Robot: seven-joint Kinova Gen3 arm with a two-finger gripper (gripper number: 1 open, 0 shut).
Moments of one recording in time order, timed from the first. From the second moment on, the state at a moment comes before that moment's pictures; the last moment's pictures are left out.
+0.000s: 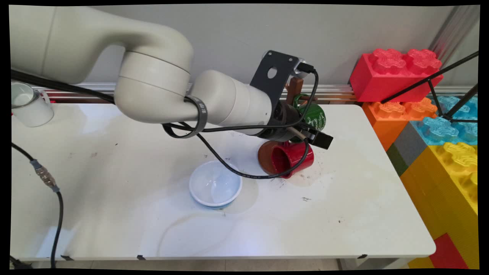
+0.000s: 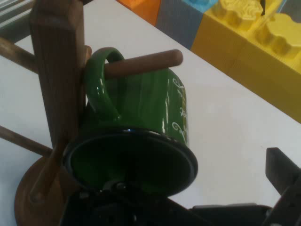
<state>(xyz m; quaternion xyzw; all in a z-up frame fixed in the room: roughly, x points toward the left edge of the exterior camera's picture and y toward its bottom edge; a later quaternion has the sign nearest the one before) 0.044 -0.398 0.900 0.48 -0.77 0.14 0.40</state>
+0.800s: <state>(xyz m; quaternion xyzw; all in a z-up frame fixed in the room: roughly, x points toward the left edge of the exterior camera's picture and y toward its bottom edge) 0.049 -0.409 0.889 0.48 -0.76 0.14 0.42</state>
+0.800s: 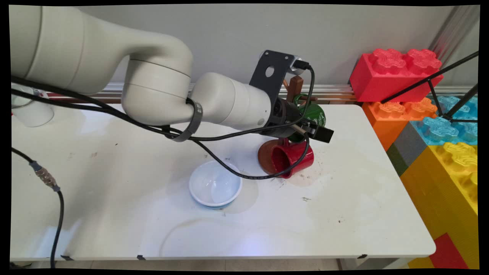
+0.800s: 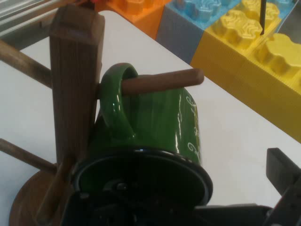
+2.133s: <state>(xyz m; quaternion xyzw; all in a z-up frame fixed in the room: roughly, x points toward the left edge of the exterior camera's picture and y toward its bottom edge) 0.052 -0.418 0.882 0.51 -0.73 0.09 0.46</state>
